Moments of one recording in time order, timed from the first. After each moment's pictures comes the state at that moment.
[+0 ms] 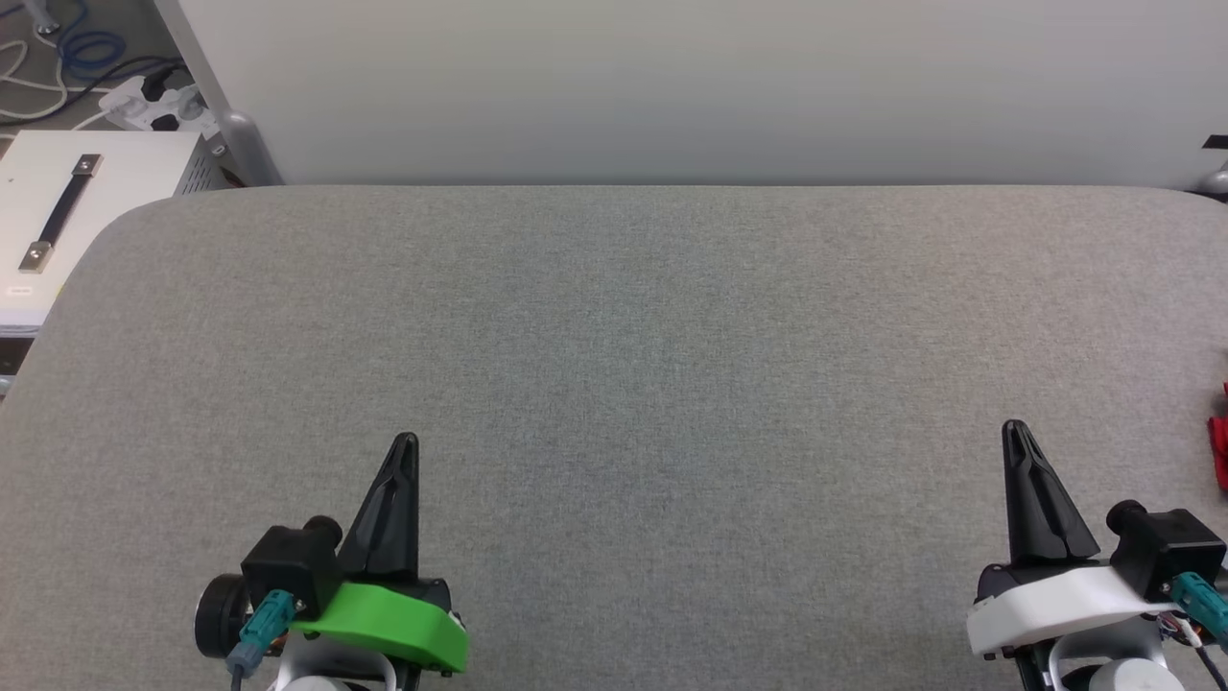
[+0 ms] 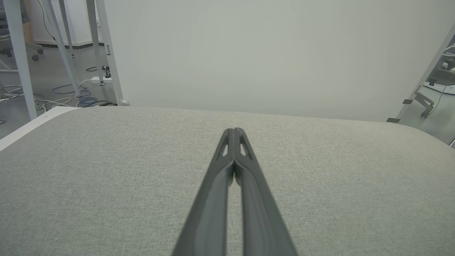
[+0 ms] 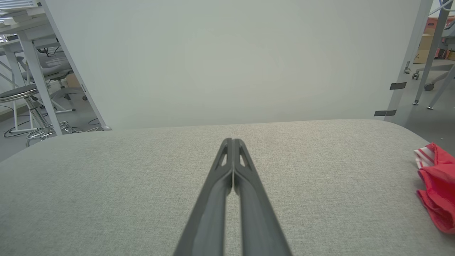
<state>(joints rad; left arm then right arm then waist) 0.02 0.06 -0.05 0.06 -0.18 -0.12 -0.23 0.01 -0.07 -0.03 0.04 0.17 0.13 -0.23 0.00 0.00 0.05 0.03</state>
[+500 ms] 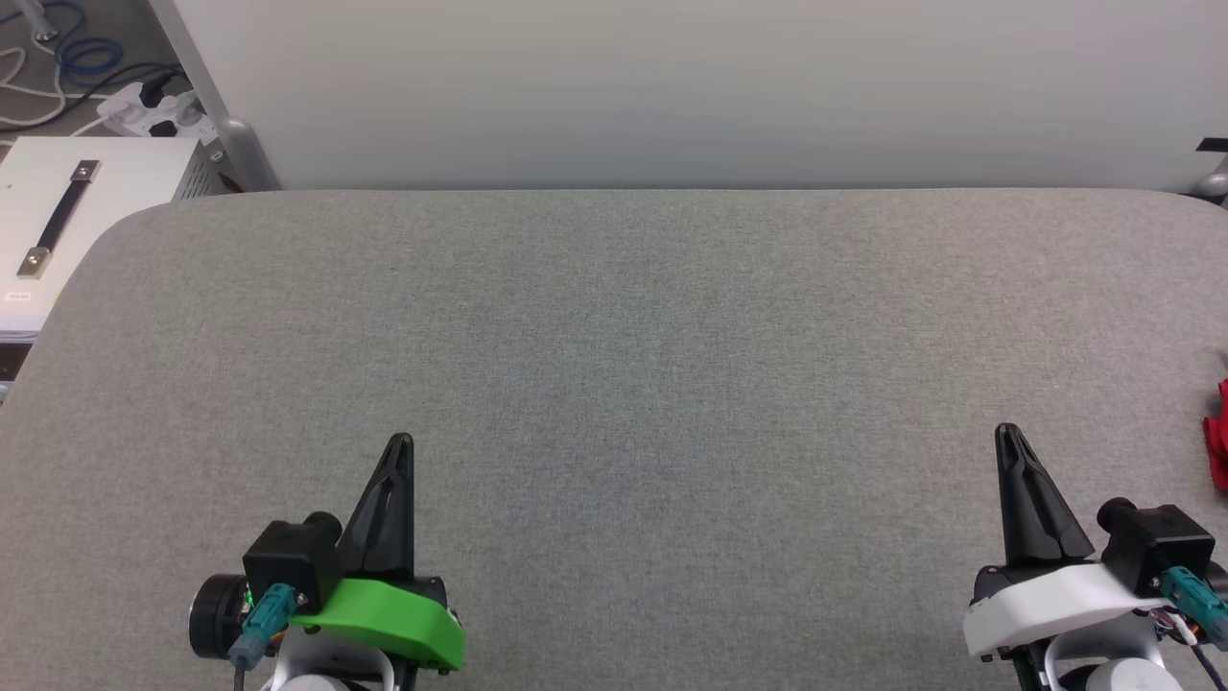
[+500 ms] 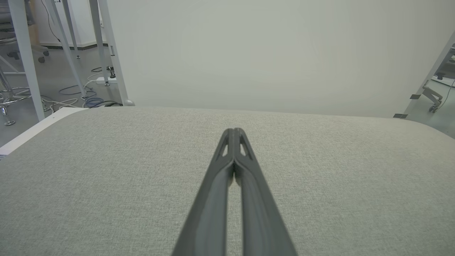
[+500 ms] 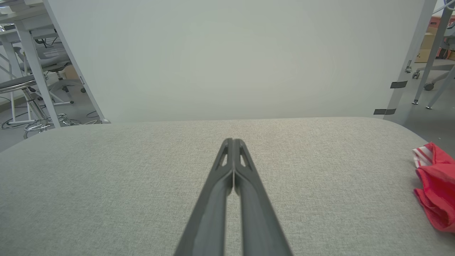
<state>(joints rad) 0.02 0.06 -0.05 0.06 -0.16 -0.10 -0.20 0.01 -0.07 -0.03 0.04 0.15 0.13 -0.20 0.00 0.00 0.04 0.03</state>
